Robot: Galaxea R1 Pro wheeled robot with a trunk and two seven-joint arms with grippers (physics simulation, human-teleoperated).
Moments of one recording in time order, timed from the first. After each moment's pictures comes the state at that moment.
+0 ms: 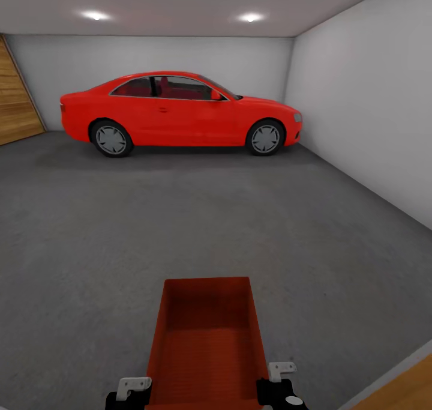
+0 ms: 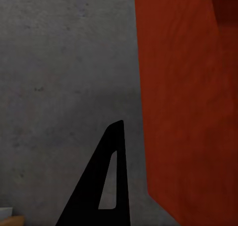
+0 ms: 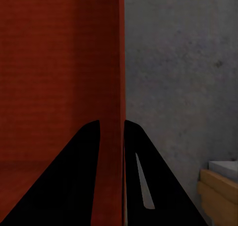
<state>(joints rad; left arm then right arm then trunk) -0.33 0.02 0.02 -0.26 0.00 -0.39 -0.02 -0.48 0.11 0.02 -0.16 0.01 -0.11 -0.05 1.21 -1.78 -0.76</state>
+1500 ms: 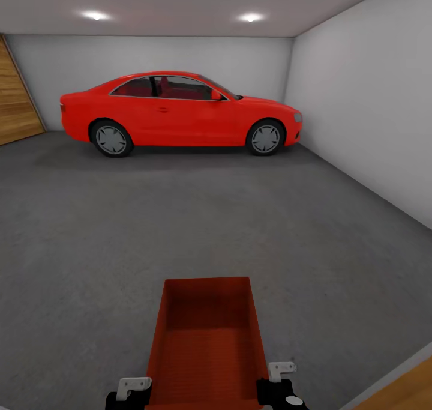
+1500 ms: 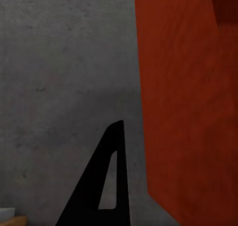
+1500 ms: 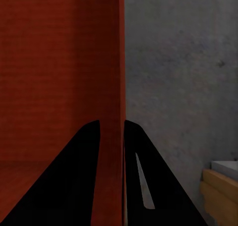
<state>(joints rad) -0.33 0.02 0.02 -0.26 0.00 -0.39 -0.02 -0.48 0.11 0.02 -0.16 0.01 -0.11 -0.05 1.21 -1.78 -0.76</state>
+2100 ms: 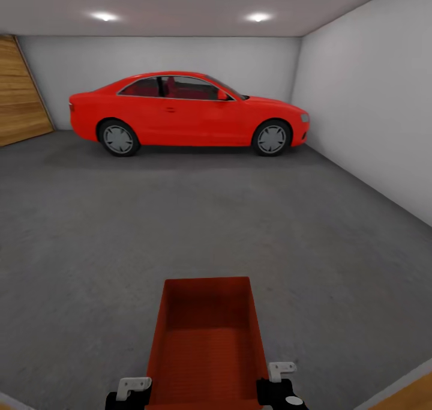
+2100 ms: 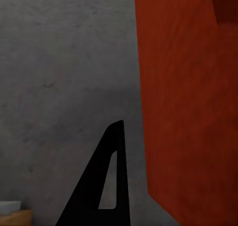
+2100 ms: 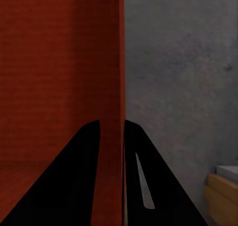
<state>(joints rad) -0.33 0.02 0.02 -0.26 0.00 -0.39 -0.02 -0.48 0.11 0.02 -0.15 0.01 -0.11 -0.05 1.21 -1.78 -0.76</state>
